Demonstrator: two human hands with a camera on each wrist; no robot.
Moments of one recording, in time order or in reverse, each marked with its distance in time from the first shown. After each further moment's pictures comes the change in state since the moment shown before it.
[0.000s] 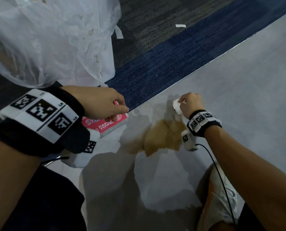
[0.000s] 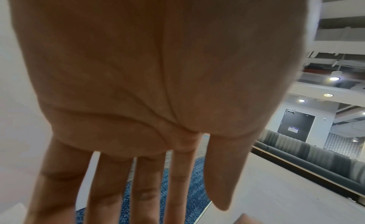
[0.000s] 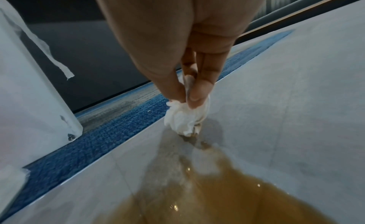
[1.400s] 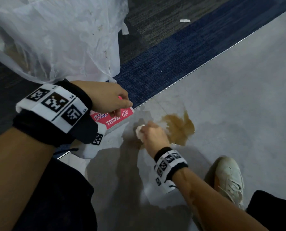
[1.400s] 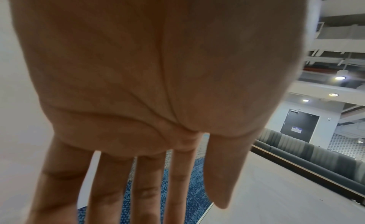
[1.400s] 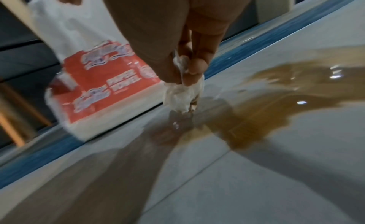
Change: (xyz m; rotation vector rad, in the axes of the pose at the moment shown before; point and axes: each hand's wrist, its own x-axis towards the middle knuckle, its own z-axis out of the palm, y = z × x) left_hand 0.006 -0.015 0.002 -0.029 0.001 -0.007; right_hand -0.146 -0.097 0.070 -0.029 -0.272 -0.288
